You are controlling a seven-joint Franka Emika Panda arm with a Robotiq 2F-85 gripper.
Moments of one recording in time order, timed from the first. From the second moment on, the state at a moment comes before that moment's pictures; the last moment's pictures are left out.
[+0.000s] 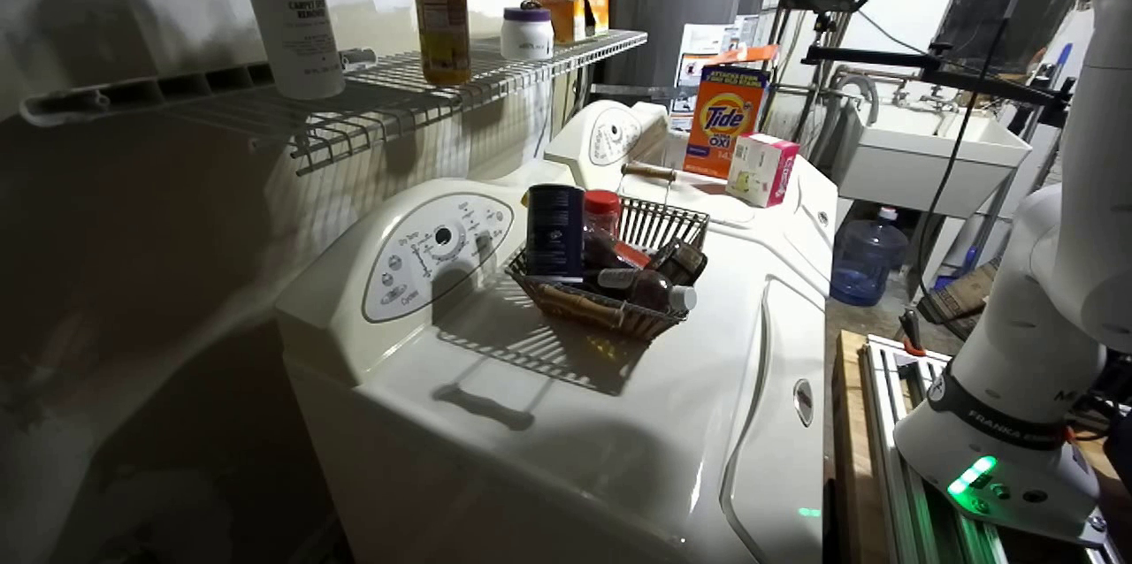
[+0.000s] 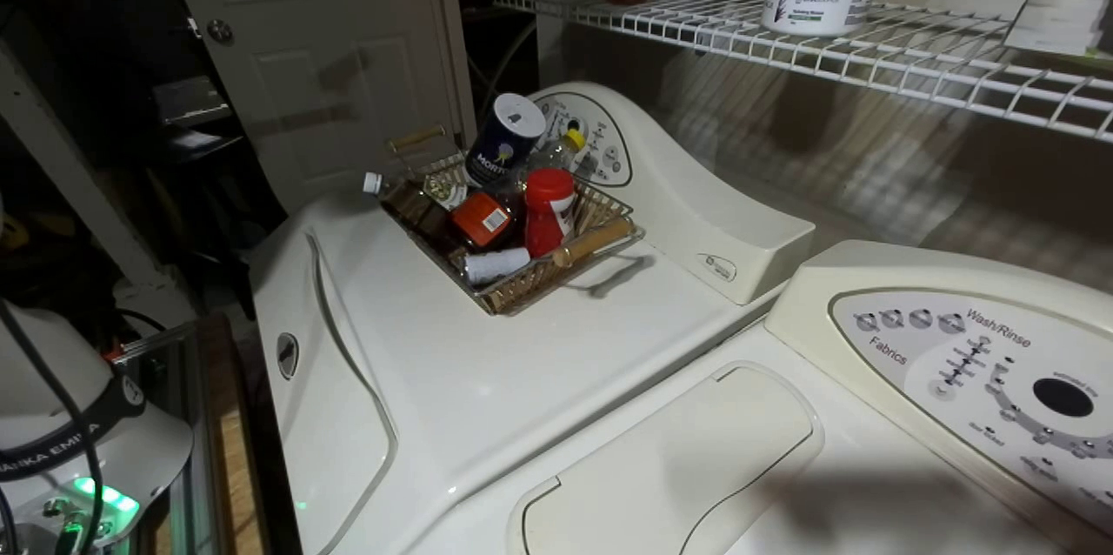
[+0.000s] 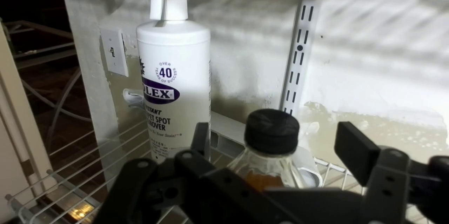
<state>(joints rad) -0.04 0.23 -0.02 -1.52 1.56 2.56 1.43</state>
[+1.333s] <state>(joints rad) -0.04 0.17 -0.02 -1.58 1.50 2.52 1.44</state>
